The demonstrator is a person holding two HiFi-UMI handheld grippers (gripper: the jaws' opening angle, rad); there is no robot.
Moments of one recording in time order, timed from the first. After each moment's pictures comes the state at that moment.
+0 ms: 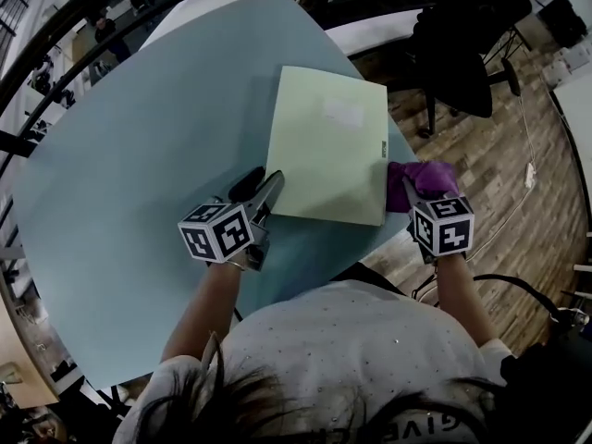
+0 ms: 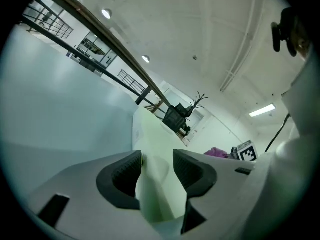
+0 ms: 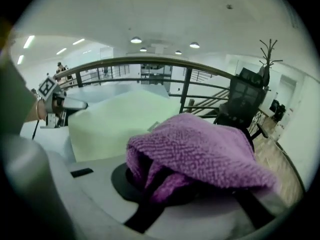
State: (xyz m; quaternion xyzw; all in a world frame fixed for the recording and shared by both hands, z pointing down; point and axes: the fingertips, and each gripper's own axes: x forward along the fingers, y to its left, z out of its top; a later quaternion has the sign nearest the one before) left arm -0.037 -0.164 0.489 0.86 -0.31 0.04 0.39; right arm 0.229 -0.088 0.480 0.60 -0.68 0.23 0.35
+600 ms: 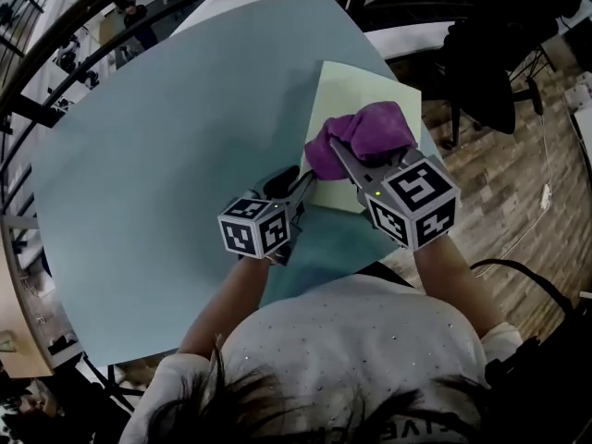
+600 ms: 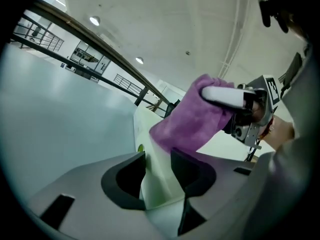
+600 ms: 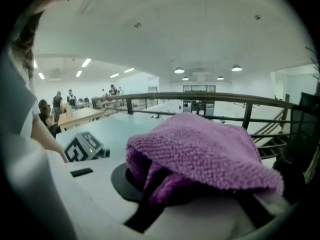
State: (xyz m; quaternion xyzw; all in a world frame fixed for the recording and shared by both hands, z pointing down) left arm -0.047 -0.144 0.494 0.88 -0.33 0.07 0.35; right arm -0.016 -0.166 0.369 0.42 -0.87 0.11 0.23
